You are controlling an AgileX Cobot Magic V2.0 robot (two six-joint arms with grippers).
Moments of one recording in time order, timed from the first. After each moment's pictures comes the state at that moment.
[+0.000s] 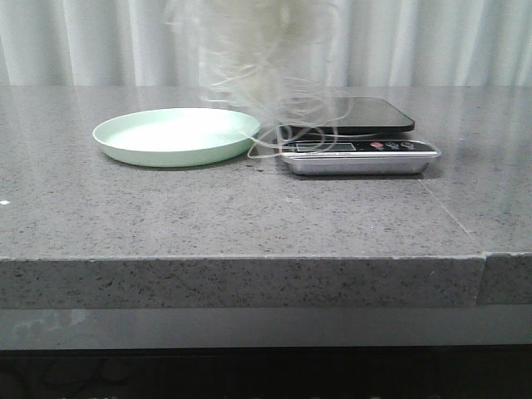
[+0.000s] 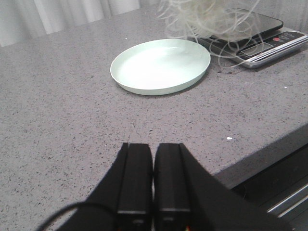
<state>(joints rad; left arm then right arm) -0.49 0.24 -0.38 0.17 0.52 -0.02 0.52 1.91 -2.19 0.30 1.13 -0.08</state>
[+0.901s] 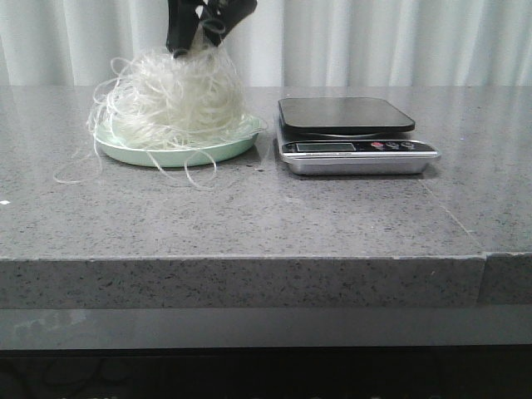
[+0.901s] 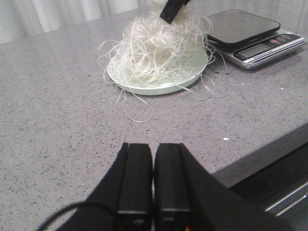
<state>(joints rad) -0.49 0.24 -0.38 0.15 0.52 -0.02 0.63 2.13 -2.19 0.09 1.01 -0.09</state>
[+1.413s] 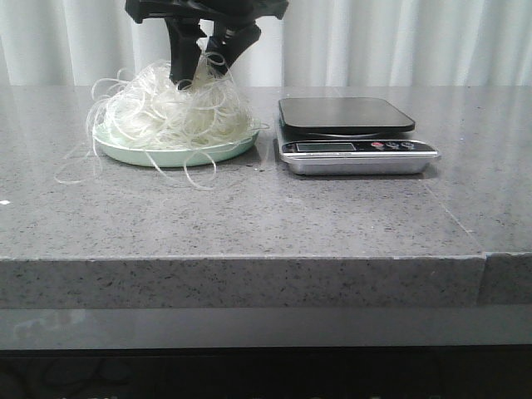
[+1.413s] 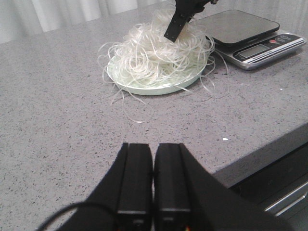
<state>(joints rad) -0.49 0.24 -0.38 0.15 0.52 -0.02 0.63 2.16 -2.20 0.09 1.05 -0.09</state>
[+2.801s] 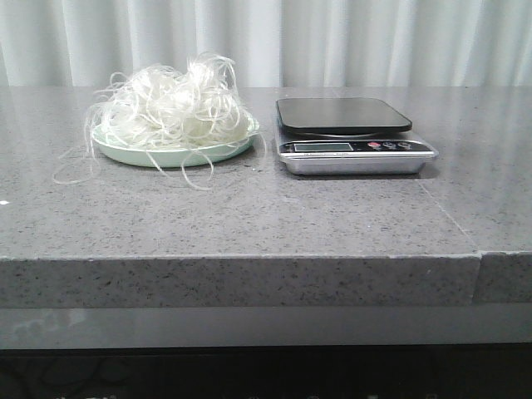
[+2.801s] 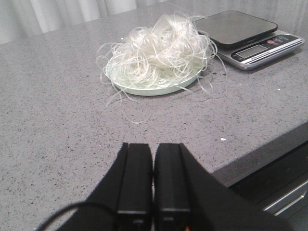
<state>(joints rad) -0.49 0.24 -0.38 0.15 0.52 -0.02 0.46 1.85 -1.98 0.06 0.93 0.03</state>
